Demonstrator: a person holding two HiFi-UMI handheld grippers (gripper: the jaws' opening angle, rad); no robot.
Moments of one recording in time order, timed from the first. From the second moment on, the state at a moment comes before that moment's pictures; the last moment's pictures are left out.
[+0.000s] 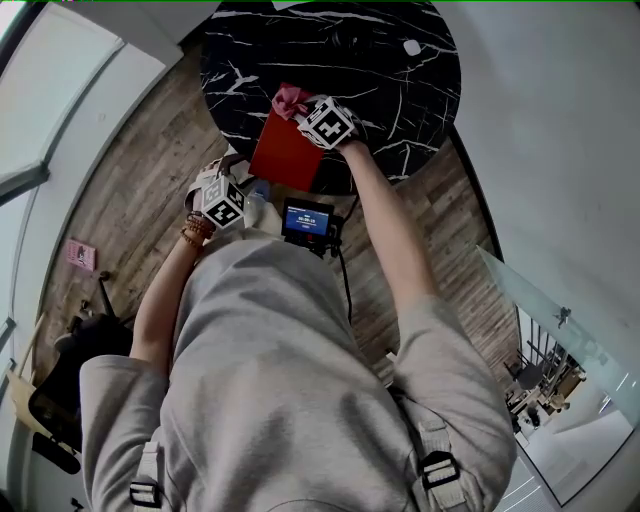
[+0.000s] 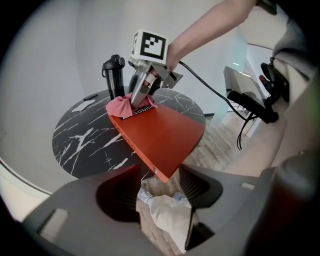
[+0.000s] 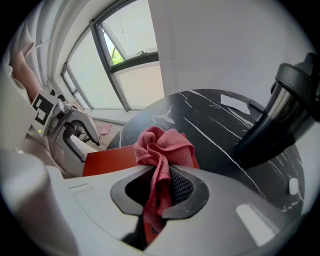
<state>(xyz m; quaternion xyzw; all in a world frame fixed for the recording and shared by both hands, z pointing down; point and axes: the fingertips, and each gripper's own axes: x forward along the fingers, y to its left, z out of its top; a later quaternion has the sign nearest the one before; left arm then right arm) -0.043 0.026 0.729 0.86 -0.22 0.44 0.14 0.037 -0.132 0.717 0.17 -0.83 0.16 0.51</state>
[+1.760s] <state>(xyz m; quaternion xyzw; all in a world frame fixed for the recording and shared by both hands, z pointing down) -0.046 0.027 0.729 0.85 -0.25 0.44 0.15 0.004 -0.042 0.714 0.09 -0.83 0.17 0.52</state>
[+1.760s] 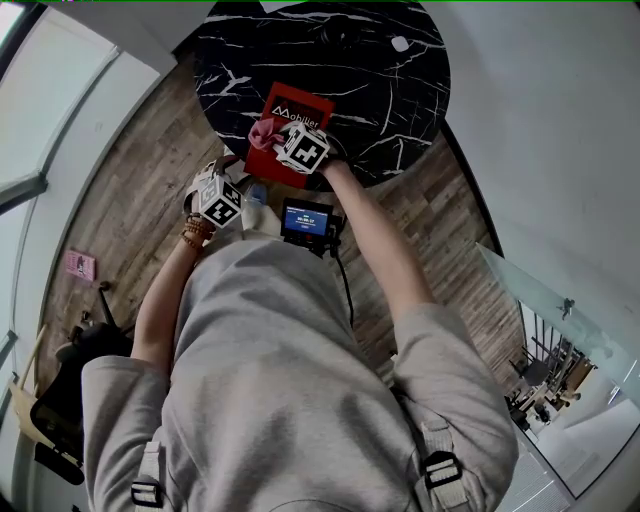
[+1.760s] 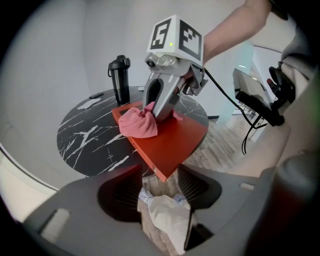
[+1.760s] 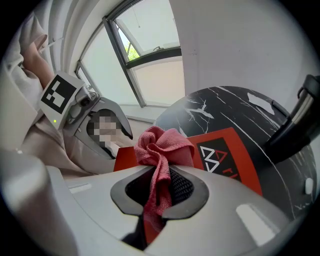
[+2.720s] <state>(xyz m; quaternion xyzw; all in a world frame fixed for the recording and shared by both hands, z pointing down) -0.044 0.027 0.729 0.85 -0.26 0.44 0.15 -0.021 0.015 0.713 0.02 -0.83 0.17 0.52</state>
